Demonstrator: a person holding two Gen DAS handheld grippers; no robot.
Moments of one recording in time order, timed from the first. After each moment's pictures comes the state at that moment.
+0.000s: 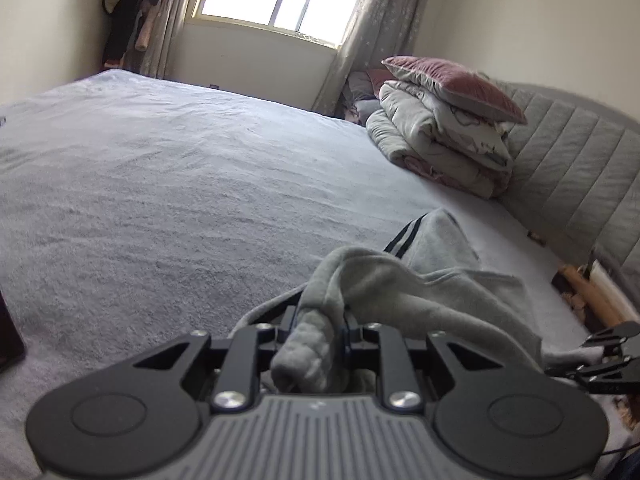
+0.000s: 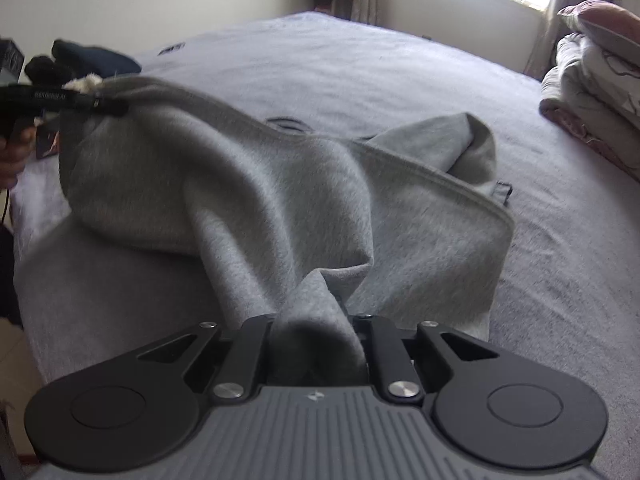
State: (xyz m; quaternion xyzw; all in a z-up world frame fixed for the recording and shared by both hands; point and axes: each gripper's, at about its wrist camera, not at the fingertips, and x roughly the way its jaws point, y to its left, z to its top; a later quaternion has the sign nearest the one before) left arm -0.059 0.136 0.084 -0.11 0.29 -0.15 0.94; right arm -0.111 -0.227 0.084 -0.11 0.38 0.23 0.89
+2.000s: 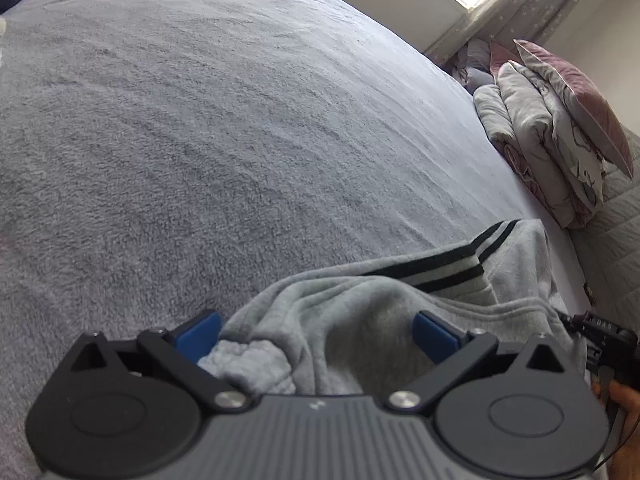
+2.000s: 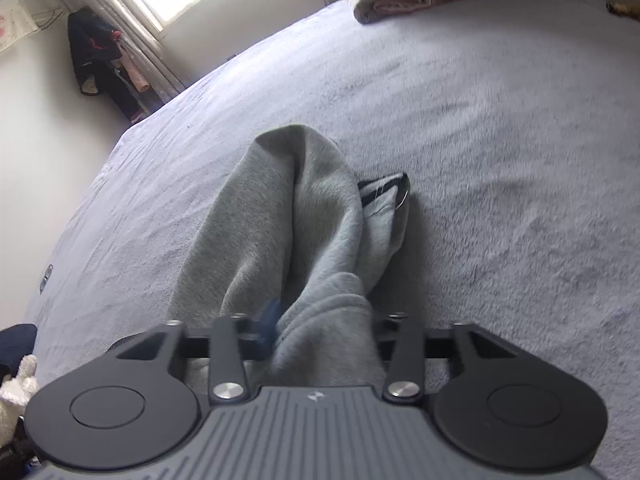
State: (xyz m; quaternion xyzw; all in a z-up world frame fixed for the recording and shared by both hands) left arm 0.027 0.137 0.018 -0.26 0.43 -0.04 0.87; right arm 0.068 -0.291 0.041 0.24 0.38 0.03 0.89
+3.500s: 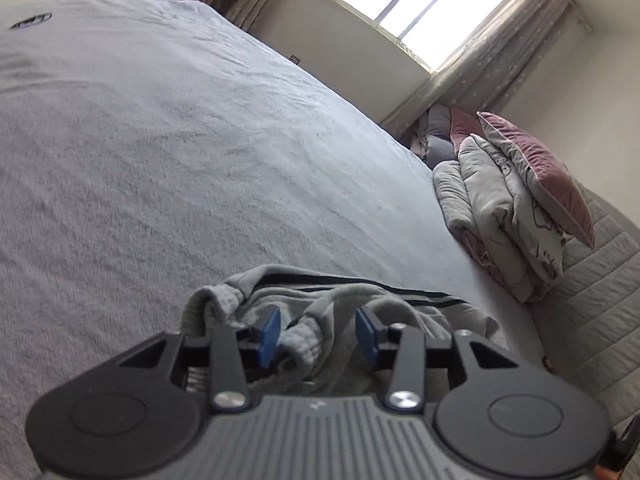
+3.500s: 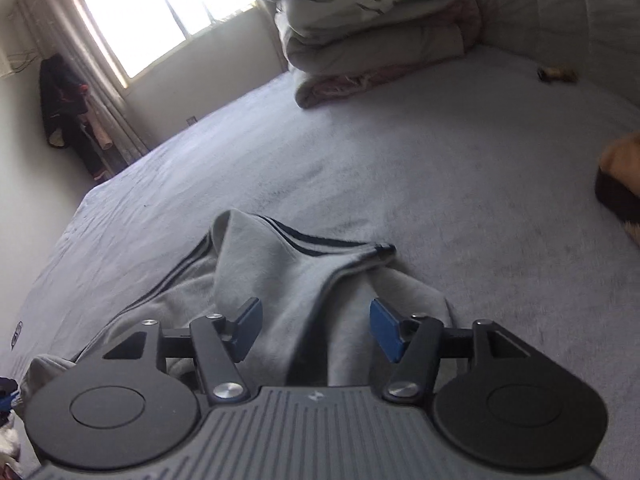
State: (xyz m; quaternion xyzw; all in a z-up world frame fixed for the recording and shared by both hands) left arm 0.099 0.176 0.084 -0.30 0.32 -0.08 0.89; right arm 0.074 -0.402 0.083 0.24 0.33 -0.06 0.91
